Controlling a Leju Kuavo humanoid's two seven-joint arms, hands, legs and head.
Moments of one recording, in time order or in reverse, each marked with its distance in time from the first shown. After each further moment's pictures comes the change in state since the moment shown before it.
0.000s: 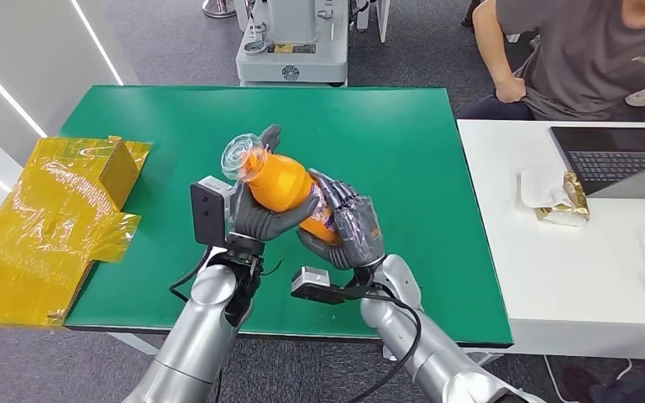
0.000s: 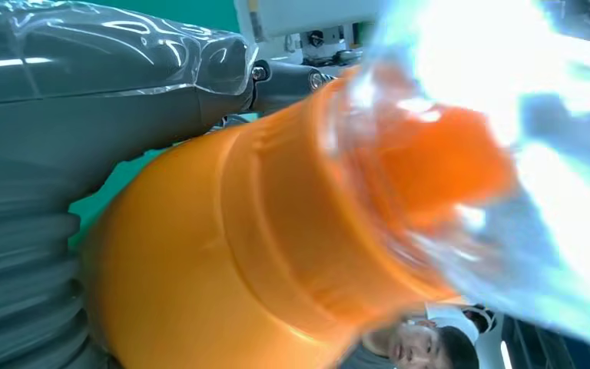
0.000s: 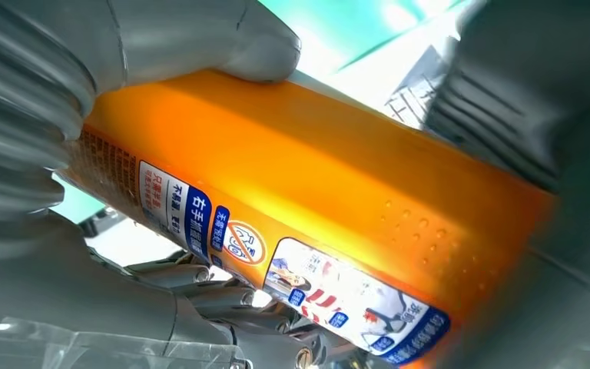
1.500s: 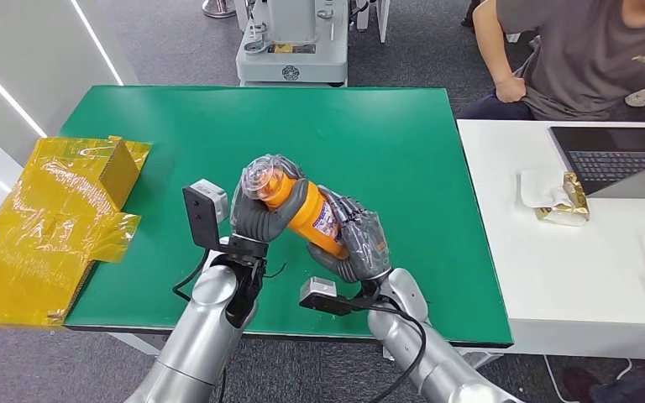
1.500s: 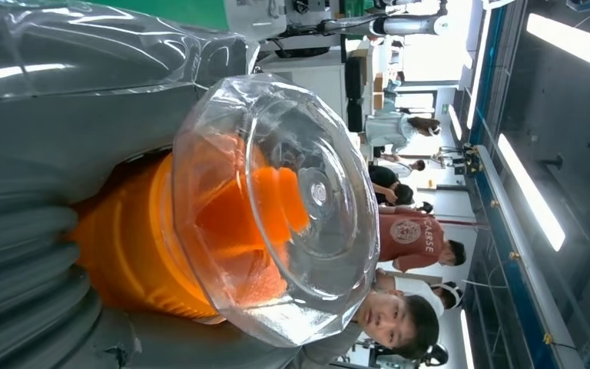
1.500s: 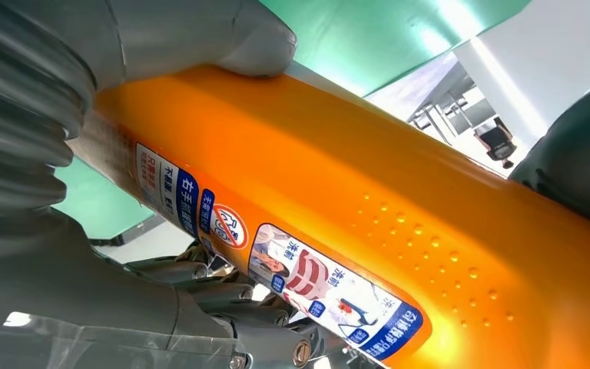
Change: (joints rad) left arm 0.003 0.000 -0.008 0.002 0.069 -0.037 -0.031; right arm 0.048 -0.018 -0.025 0.006 0.020 0.000 0.003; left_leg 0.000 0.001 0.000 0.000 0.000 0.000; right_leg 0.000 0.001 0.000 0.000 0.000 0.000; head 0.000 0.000
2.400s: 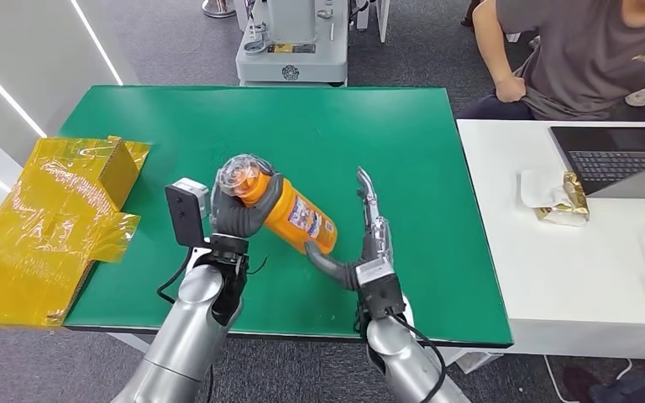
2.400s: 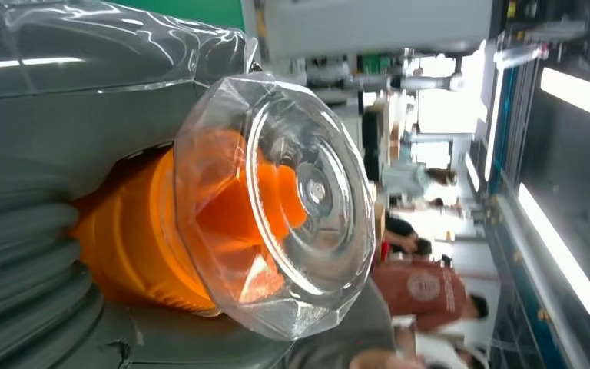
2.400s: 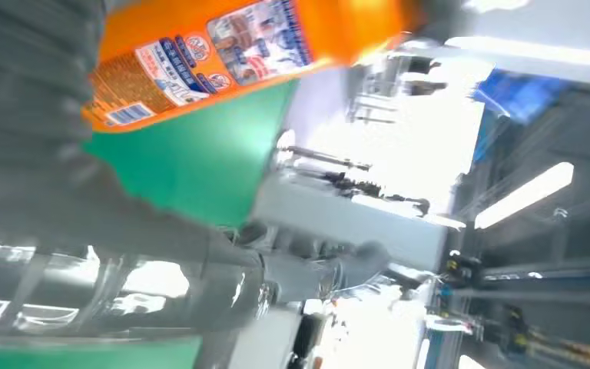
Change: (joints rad) left arm -0.002 0.059 0.030 0.000 0.016 0.103 -0.012; right arm 0.196 -0.009 0.045 -0.449 -0.657 0.273 -0.014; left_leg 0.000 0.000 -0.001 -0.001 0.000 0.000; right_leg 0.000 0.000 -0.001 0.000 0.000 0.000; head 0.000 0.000
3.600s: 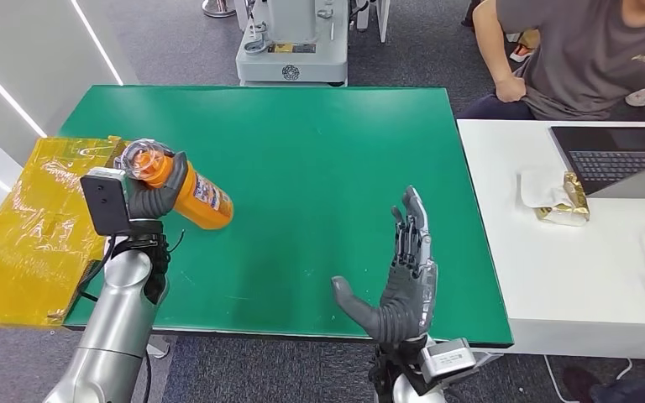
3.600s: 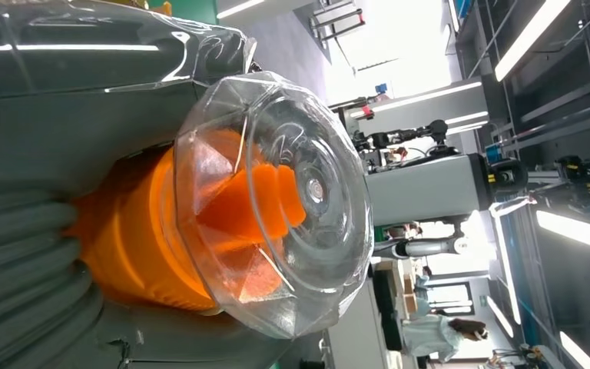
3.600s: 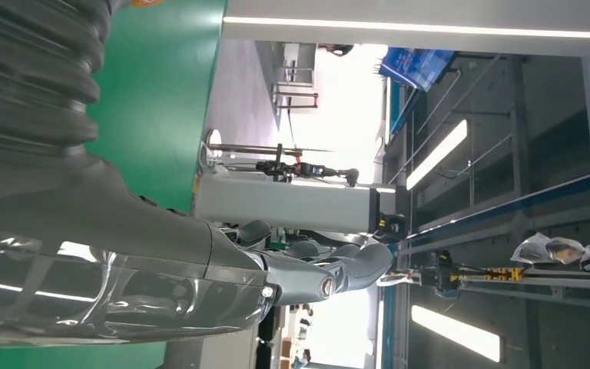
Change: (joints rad) left arm -0.034 0.195 0.178 -0.031 -0.128 0.144 0.002; right arm 0.248 -0.069 0.041 -0.471 -0.023 -0.050 0.000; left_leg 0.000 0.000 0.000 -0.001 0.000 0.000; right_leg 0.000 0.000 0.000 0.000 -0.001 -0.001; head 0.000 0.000
